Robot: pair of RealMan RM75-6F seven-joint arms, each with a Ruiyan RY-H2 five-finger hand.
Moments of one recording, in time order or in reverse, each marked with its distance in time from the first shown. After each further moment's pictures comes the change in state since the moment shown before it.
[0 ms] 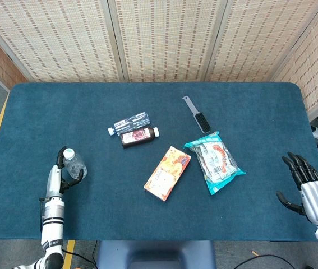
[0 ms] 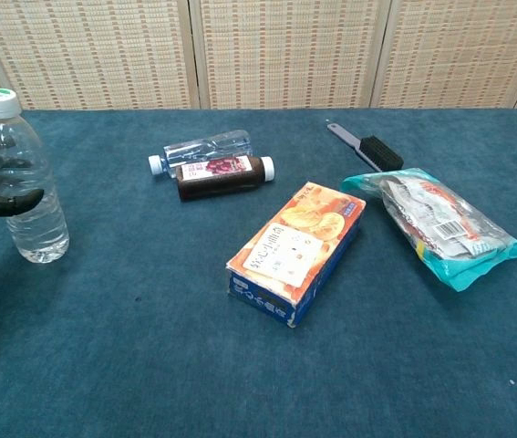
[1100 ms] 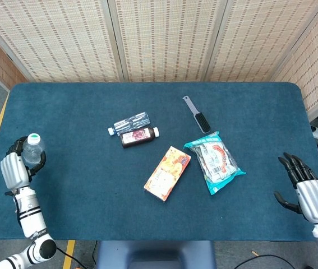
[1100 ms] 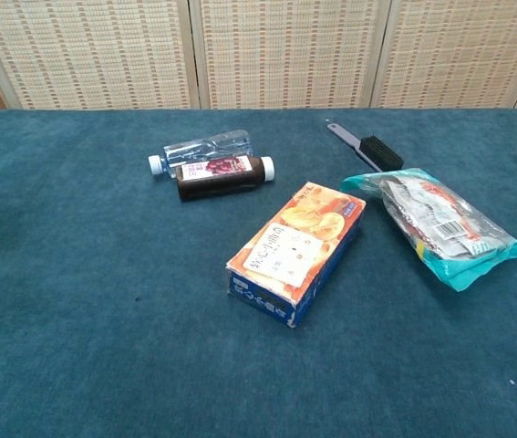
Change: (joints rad) left arm -0.026 0.013 -0.094 0.190 0.110 0.286 0.207; right arm 0.019 0.005 -0.009 -0.009 0.021 -0.049 -0.015
